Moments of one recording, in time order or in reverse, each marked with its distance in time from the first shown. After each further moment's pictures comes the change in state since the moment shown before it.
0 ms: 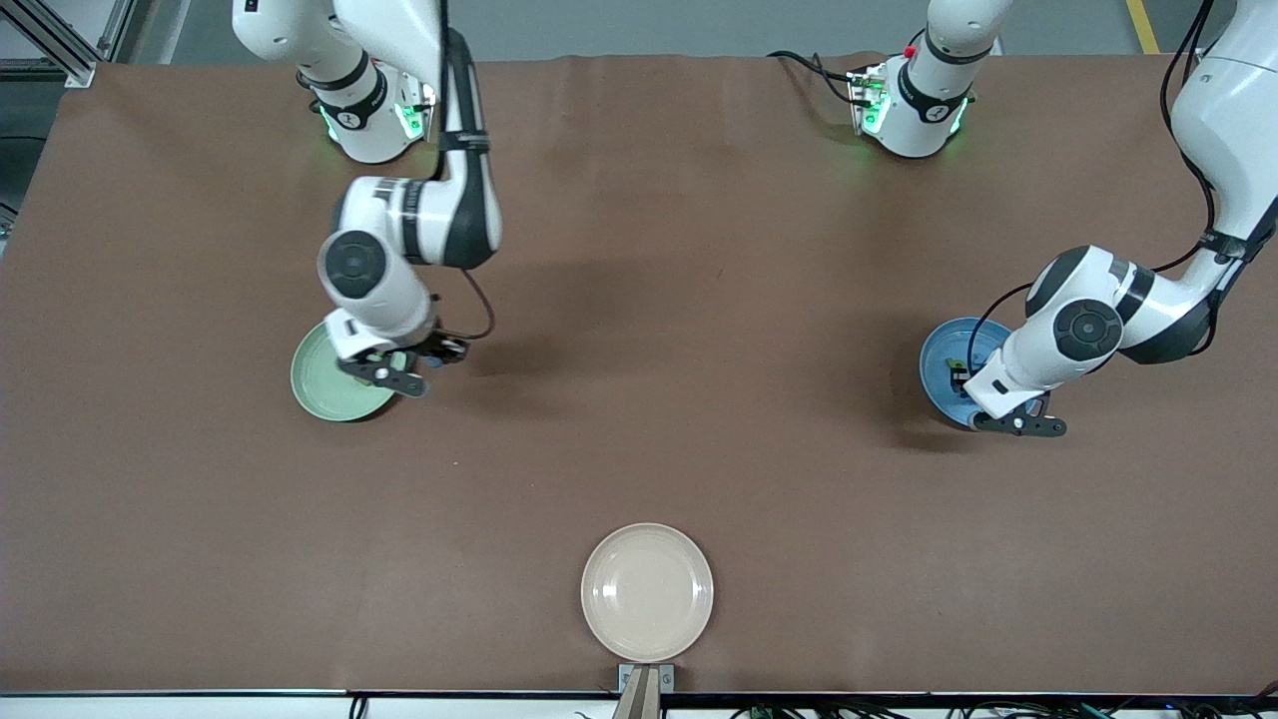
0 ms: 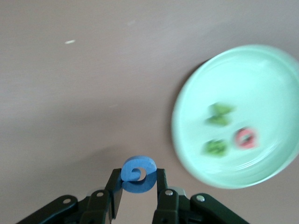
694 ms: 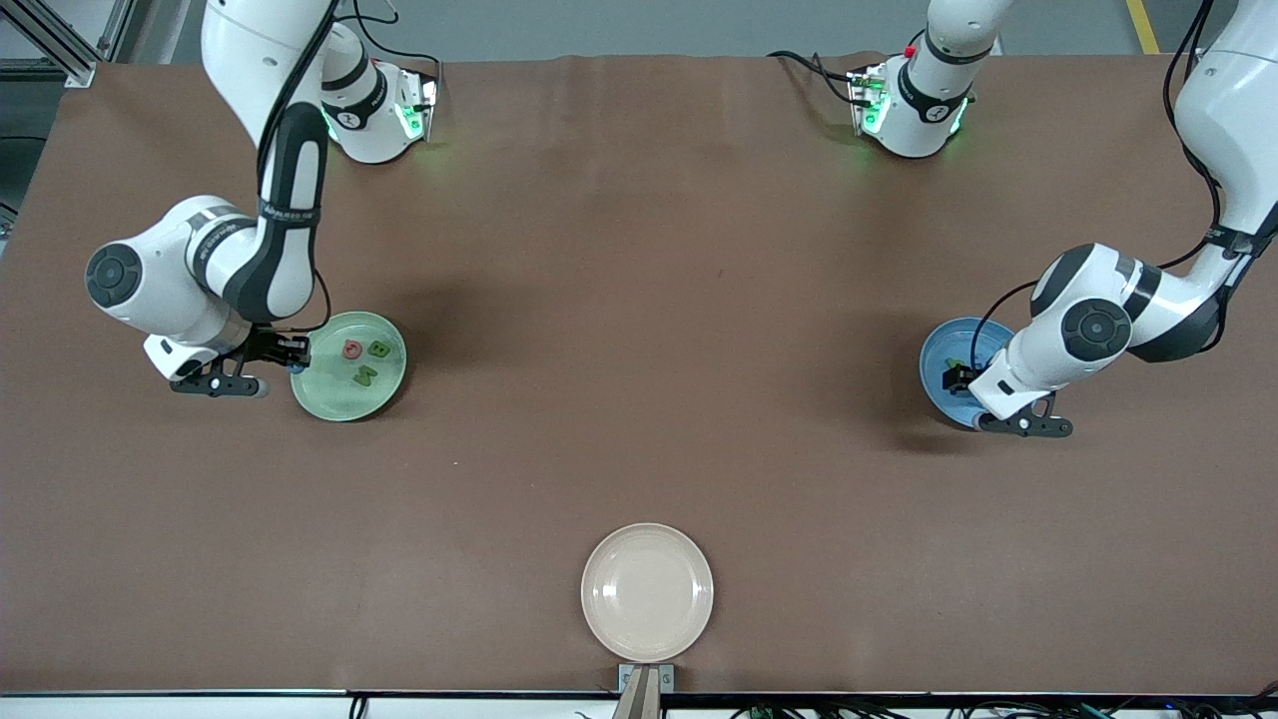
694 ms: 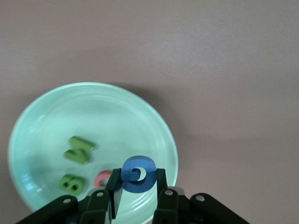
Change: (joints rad) left arm 0.004 -0.034 -0.052 0.017 -0.071 -0.089 0.005; right arm -0.389 -0.002 0.048 -0.108 0.147 0.090 -0.687
